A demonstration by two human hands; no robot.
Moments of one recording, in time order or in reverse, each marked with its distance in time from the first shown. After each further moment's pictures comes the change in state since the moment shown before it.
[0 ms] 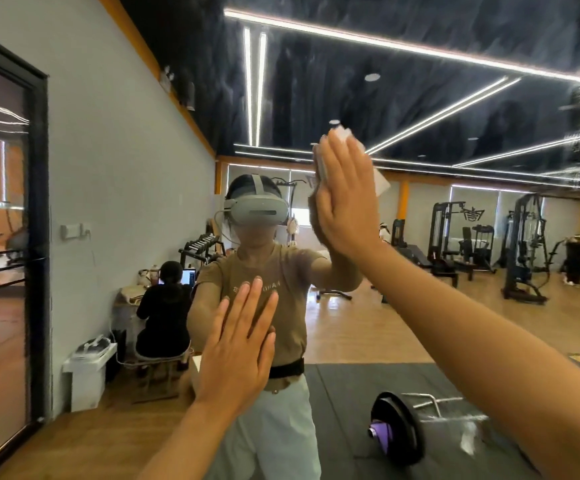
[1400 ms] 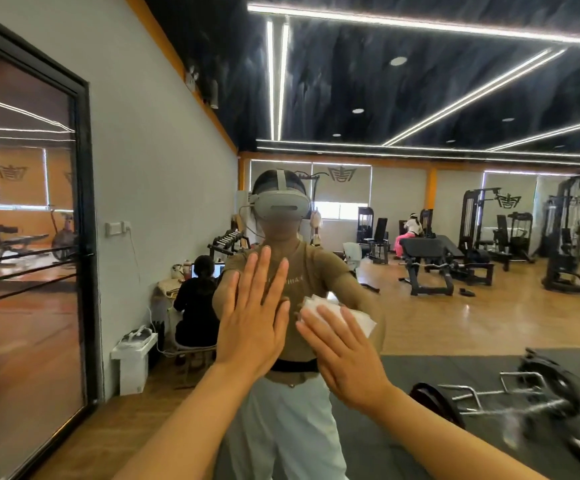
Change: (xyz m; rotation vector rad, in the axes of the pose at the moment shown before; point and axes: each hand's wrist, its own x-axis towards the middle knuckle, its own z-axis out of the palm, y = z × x) left_hand -0.005 -0.066 -0.024 -0.026 -0.089 -0.072; right_hand -0.230 -0.067 0.050 -0.094 -0.325 -0.416
